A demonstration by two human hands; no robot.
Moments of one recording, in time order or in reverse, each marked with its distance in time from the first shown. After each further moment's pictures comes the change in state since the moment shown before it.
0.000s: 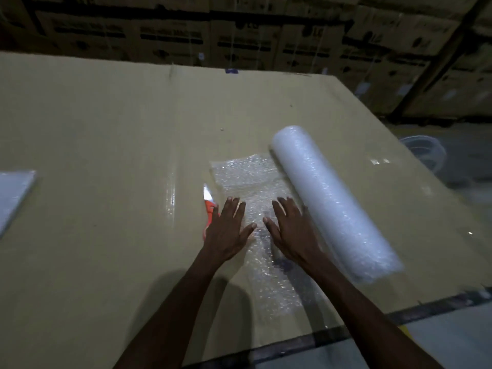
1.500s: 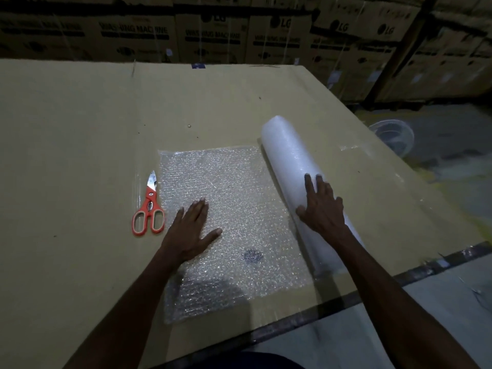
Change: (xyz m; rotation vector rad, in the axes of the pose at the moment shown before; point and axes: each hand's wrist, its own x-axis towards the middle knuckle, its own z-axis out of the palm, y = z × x) left_hand -0.008 -0.027 0.009 0.035 -0.119 0.065; right_hand -0.011 0.122 -0.046 -0.193 -0.162 0.388
